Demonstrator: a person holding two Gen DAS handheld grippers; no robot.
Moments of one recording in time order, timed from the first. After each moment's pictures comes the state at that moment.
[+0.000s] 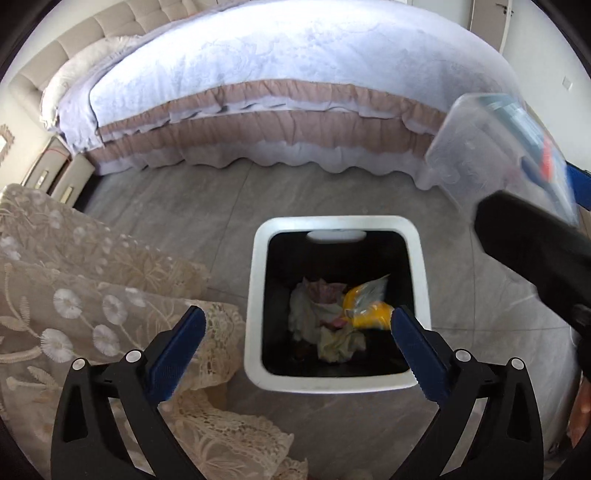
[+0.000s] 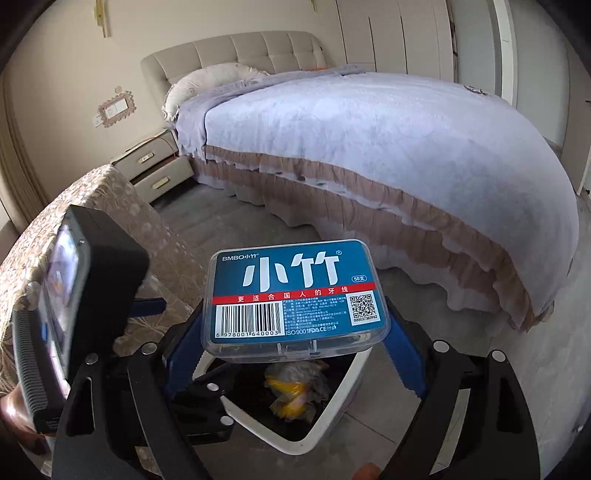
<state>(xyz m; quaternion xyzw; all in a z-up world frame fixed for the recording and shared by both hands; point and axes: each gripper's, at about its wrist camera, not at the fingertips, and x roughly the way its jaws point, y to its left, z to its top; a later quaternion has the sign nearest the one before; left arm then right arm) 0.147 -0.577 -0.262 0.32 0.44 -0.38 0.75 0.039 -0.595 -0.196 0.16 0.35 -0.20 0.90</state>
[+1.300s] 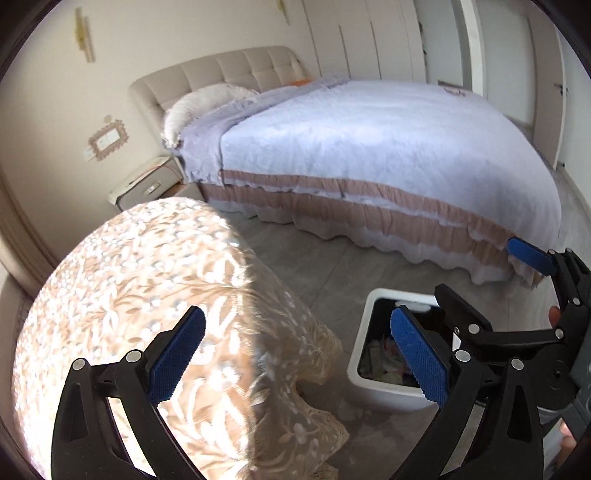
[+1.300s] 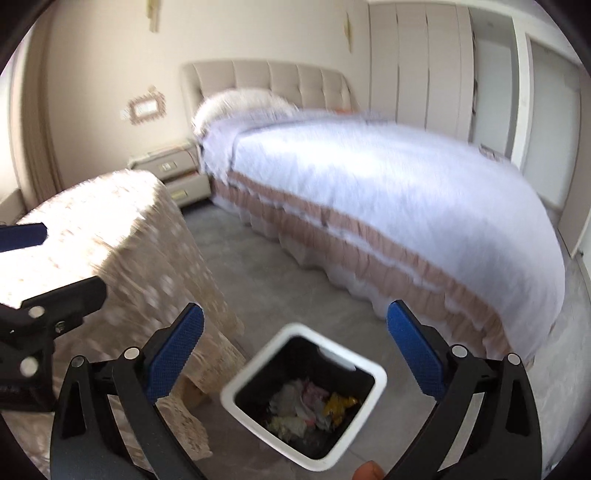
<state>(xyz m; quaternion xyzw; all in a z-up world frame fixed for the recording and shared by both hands) 0.126 -0.439 -0.098 0.21 0.31 -0.26 0.89 0.050 -0.514 -0.133 0.06 0.29 -0.19 0.94</state>
